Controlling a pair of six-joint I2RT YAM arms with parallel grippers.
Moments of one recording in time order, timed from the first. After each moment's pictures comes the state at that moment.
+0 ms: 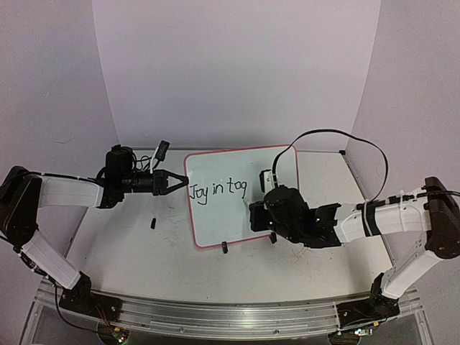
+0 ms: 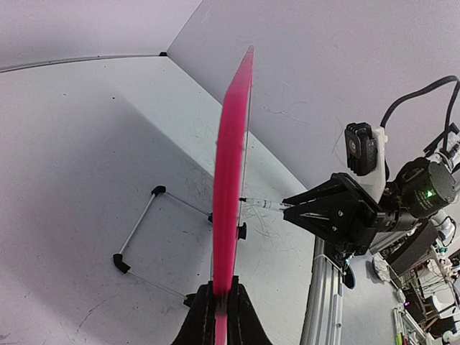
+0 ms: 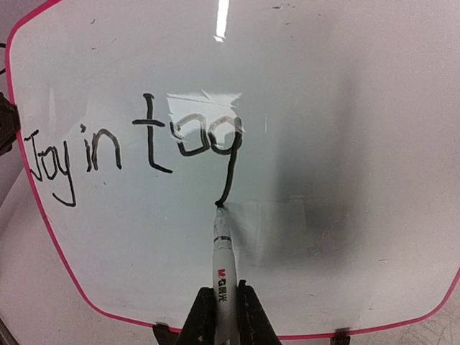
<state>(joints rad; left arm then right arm) -0.41 1.50 0.76 0.47 0.88 -0.41 1.07 1.55 0.88 0.11 0.51 0.57</state>
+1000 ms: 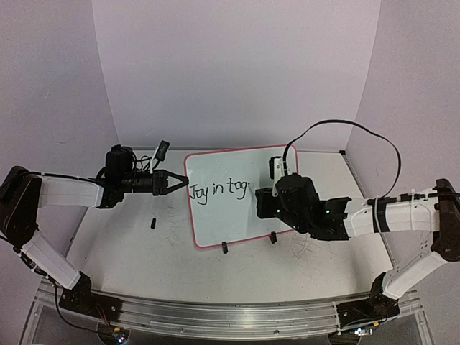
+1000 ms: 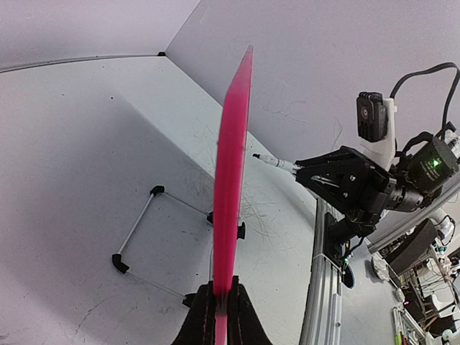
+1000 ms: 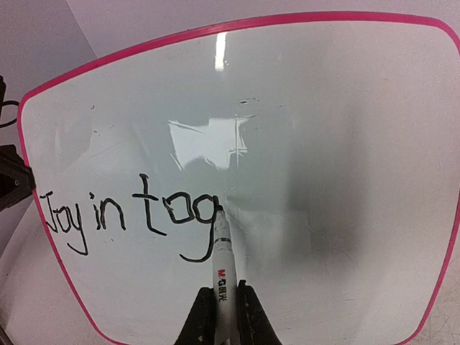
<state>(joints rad) -0.41 1.50 0.76 0.47 0.88 -0.41 1.02 1.48 0.88 0.16 0.51 0.52</state>
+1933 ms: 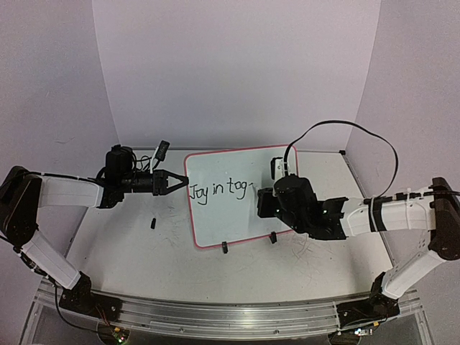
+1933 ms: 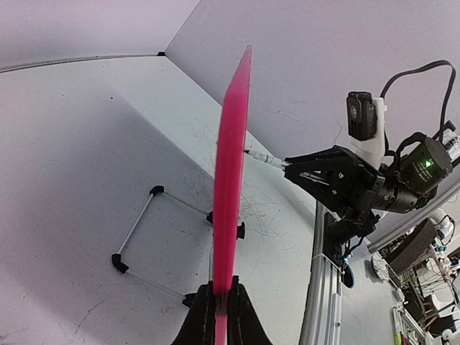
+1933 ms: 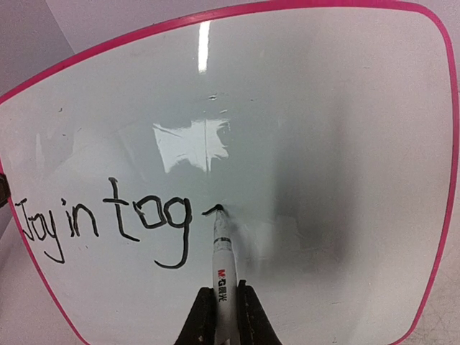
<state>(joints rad) -0.41 1.50 0.76 0.47 0.88 -0.41 1.00 1.51 0.88 0.16 0.55 0.54</state>
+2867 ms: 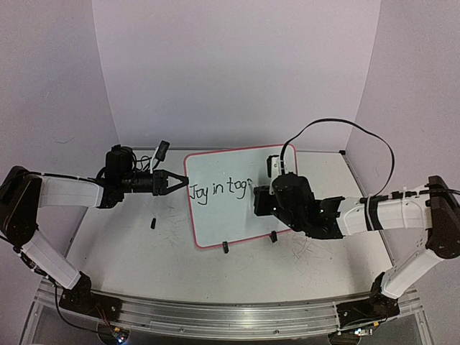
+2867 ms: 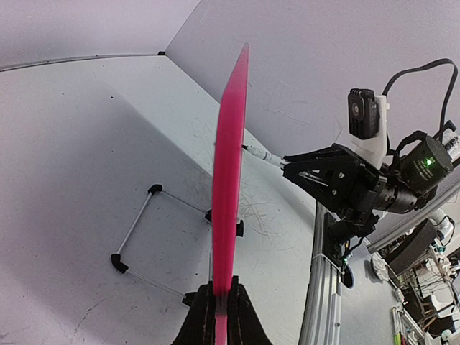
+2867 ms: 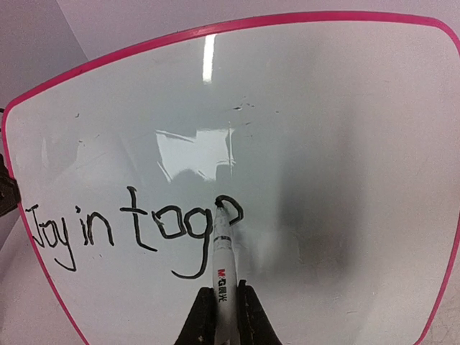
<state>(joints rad) -0.41 1.50 0.76 0.47 0.88 -0.41 1.00 1.54 0.90 0.21 0.52 0.50</state>
